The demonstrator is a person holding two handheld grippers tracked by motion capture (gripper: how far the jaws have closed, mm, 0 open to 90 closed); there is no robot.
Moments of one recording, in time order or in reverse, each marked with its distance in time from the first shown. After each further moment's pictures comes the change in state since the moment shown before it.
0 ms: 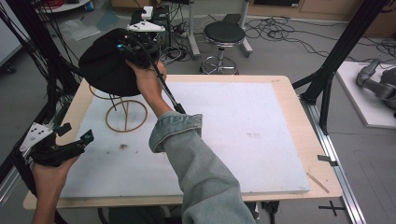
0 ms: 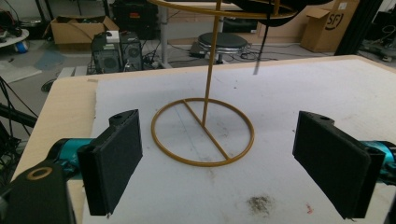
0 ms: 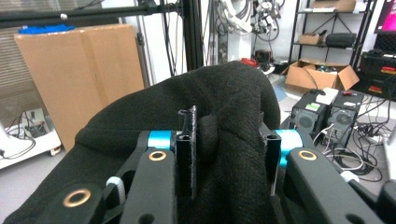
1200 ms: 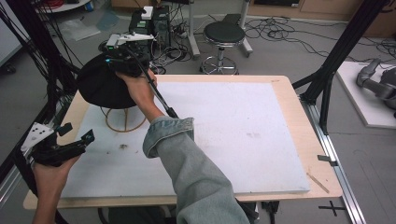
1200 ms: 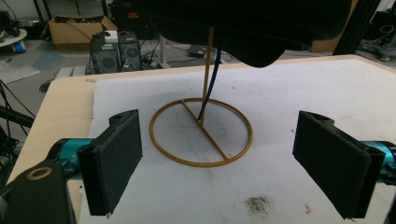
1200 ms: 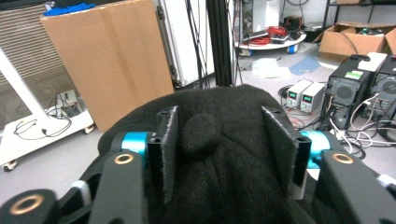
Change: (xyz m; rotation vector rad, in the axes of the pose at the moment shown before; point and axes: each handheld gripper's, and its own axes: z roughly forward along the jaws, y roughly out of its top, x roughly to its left) left arm -0.001 0.000 0.001 0.000 -0.005 0.003; right arm 0.013 -0.027 0.030 0.111 0.101 0.069
